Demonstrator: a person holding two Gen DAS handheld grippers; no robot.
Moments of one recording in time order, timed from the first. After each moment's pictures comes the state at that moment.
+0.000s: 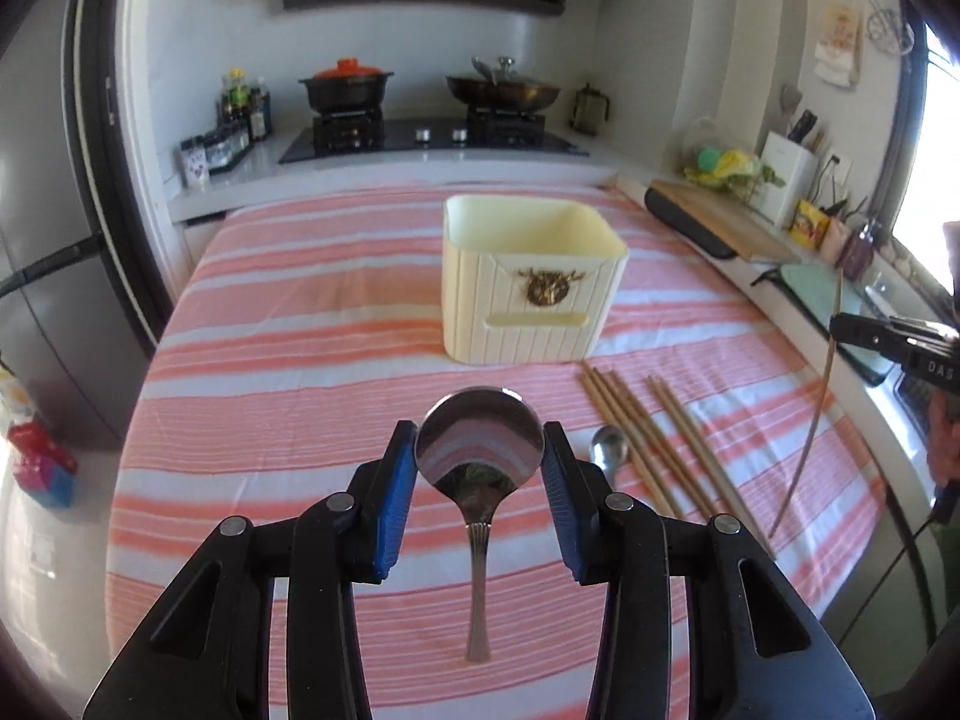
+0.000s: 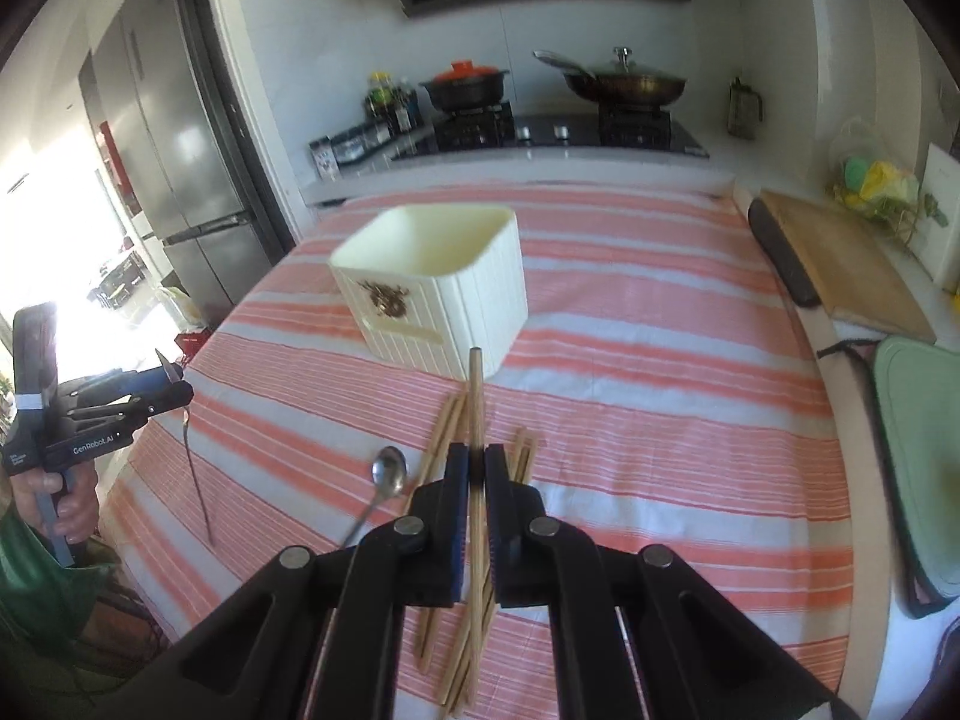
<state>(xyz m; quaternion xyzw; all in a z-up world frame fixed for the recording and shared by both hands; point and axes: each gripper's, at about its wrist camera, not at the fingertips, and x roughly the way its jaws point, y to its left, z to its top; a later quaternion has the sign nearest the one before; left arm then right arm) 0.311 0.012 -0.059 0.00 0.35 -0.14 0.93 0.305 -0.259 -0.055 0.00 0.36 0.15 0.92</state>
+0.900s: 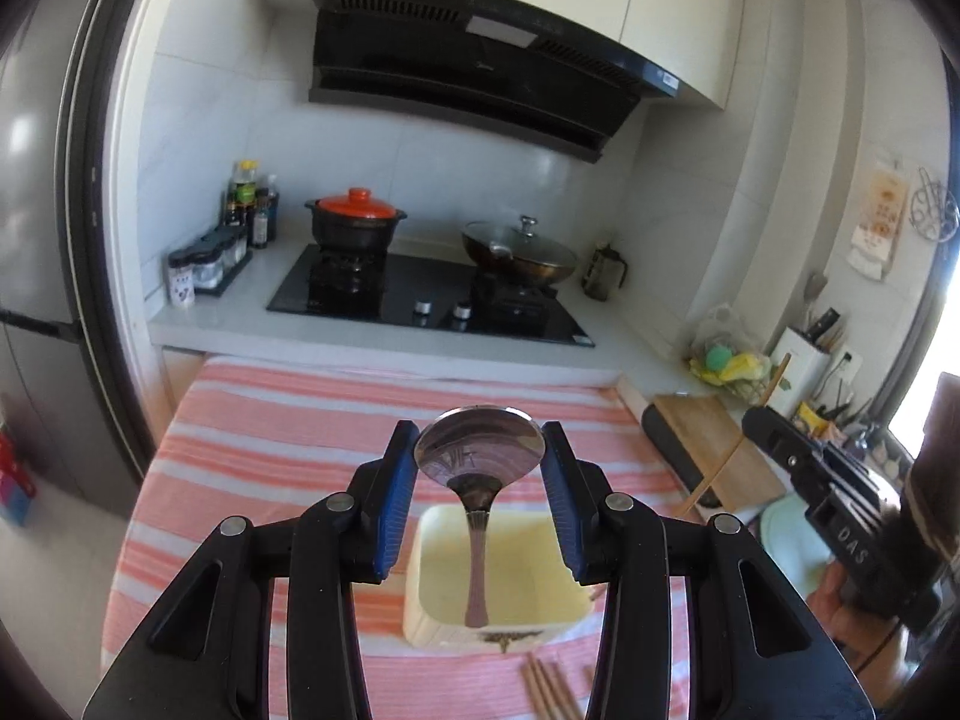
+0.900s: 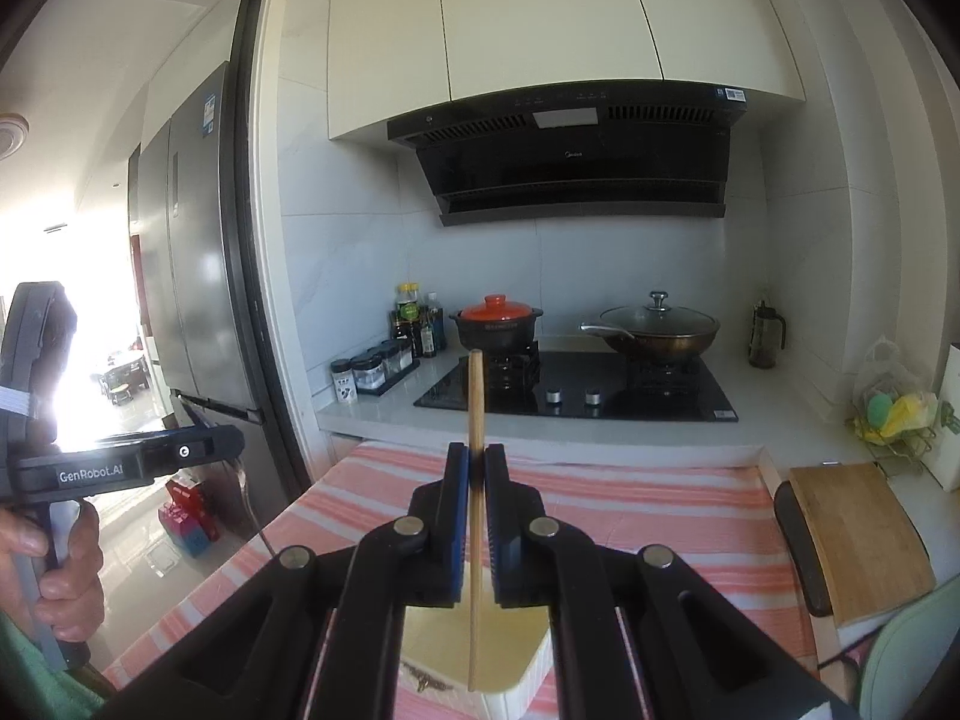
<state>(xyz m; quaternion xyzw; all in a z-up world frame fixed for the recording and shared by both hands) 0.492 -0.002 0.077 -0.10 0.26 -0.12 0.95 0.448 -0.200 0.071 0.01 0.15 0.15 0.98</state>
